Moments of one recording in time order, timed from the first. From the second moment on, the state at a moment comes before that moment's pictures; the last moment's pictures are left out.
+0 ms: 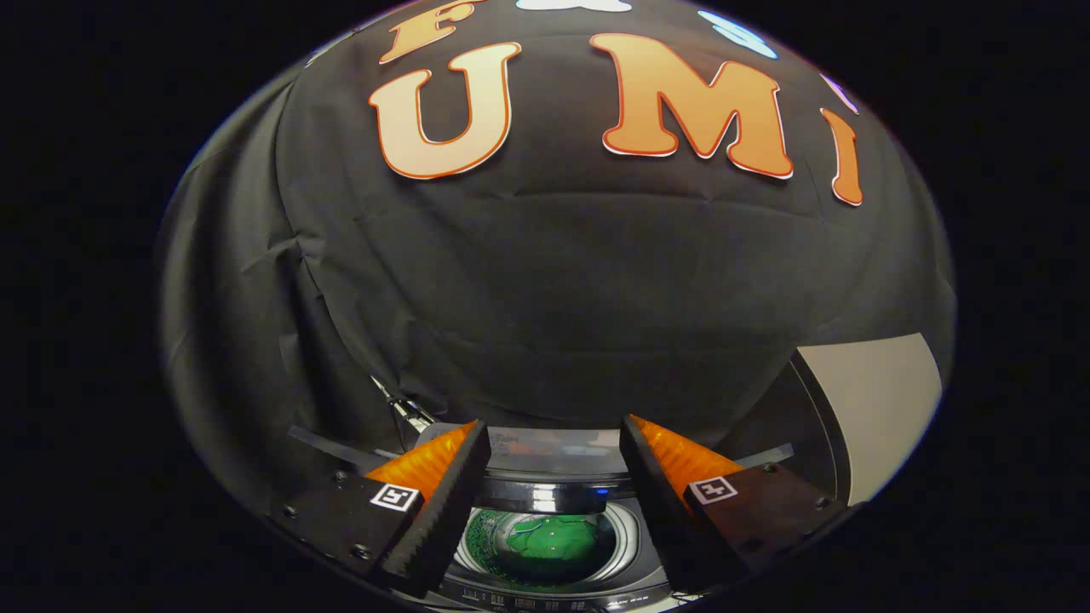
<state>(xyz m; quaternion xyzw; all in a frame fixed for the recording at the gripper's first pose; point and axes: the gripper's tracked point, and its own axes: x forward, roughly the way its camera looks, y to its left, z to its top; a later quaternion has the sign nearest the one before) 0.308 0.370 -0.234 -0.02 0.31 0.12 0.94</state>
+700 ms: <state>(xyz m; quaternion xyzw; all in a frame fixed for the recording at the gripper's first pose) 0.263 0.370 -0.250 -0.02 0.29 0.12 0.95</state>
